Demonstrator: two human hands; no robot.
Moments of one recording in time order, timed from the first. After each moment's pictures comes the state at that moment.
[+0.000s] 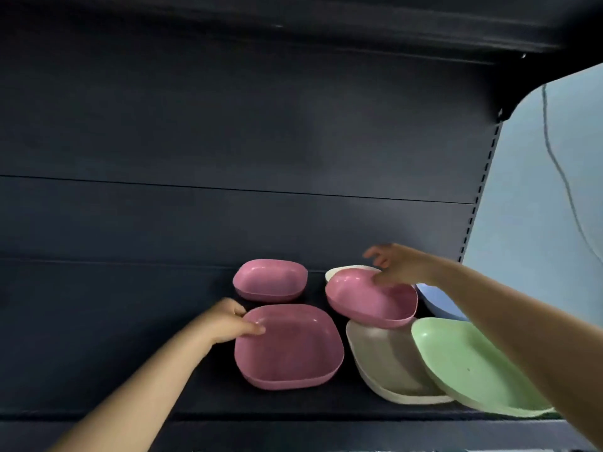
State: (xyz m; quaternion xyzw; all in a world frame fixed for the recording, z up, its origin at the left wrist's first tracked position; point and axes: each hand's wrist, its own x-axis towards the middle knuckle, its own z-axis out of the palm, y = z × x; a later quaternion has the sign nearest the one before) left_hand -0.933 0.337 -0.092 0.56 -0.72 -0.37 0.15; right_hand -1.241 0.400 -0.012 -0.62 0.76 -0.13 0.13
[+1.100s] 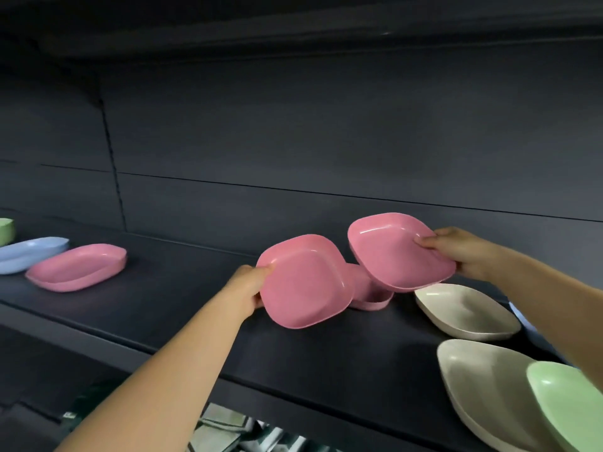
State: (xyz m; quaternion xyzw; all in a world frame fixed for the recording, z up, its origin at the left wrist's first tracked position) left_hand -0.867 0.328 -0.056 0.59 -0.41 -0.51 0.48; right_hand -1.189 0.340 0.011 -0.55 0.66 -0.39 0.34
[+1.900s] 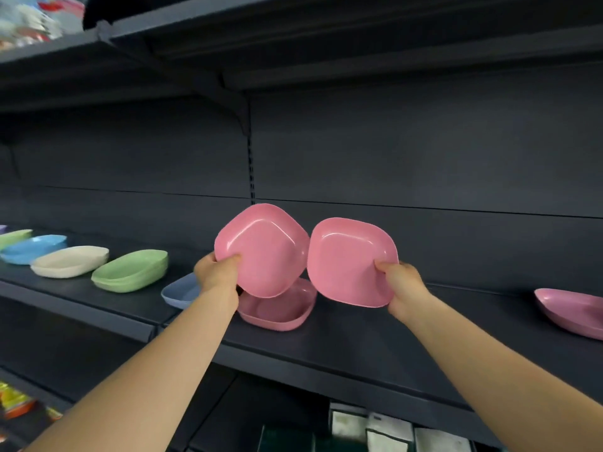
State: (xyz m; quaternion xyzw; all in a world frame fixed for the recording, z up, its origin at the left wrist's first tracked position) left_hand -0.443 0.268 -0.019 0.52 -0.27 -0.39 0.71; right_hand -0.688 0.281 -0.027 -0.34 0.54 -0.61 0.46
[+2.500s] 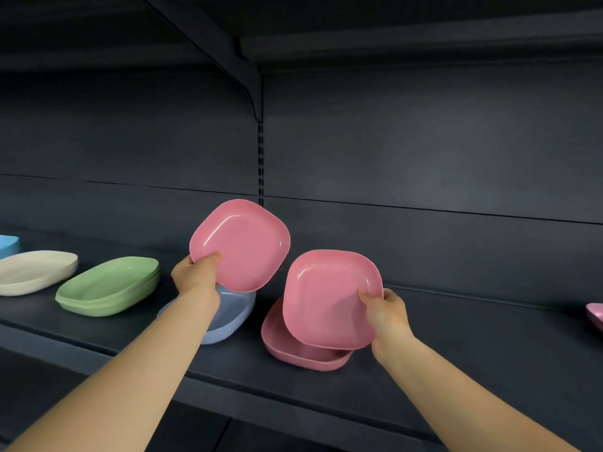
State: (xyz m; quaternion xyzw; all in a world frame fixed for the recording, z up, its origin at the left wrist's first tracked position) left_hand -0.349 0.155 -0.040 0.50 -0.25 -0.41 0.72; right_hand -0.586 0.221 -0.070 -0.31 0.60 -0.61 0.41
